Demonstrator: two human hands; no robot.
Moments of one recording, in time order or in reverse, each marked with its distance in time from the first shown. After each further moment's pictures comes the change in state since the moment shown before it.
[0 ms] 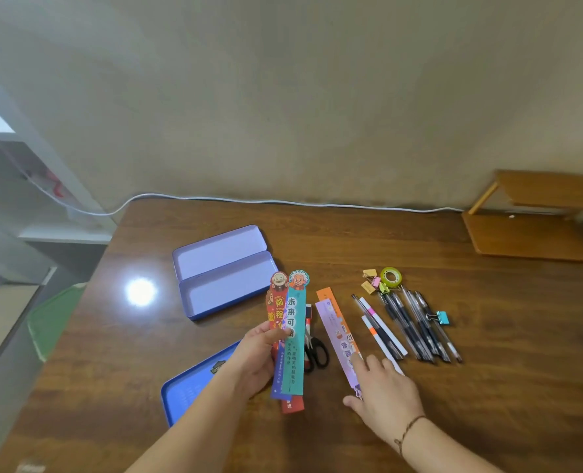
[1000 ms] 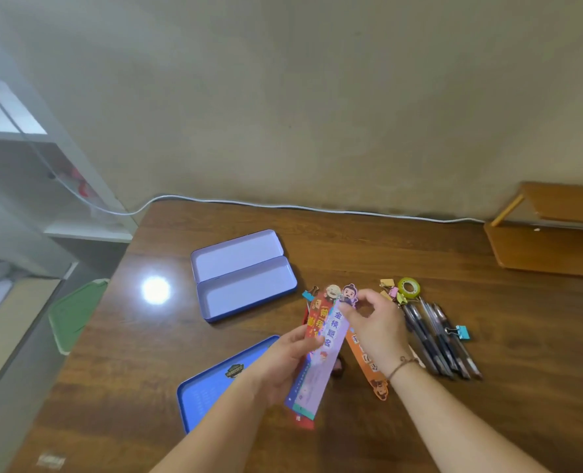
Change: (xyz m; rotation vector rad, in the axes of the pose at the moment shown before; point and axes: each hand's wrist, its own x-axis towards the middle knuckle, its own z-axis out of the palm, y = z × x) left_hand -0.010 0.003 0.009 0.085 -0.299 -0.032; right_hand 0.065 -0.023 -0.075 1.066 0.463 0.045
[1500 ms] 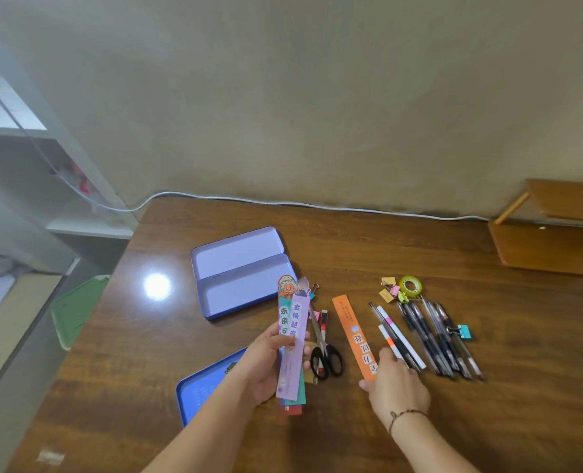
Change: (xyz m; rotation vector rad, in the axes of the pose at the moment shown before) left_hand 0.000 -0.003 -0.021 -0.218 0.208 0.093; right_hand -0.051 0.059 0.004 -0.803 -0.225 0.379
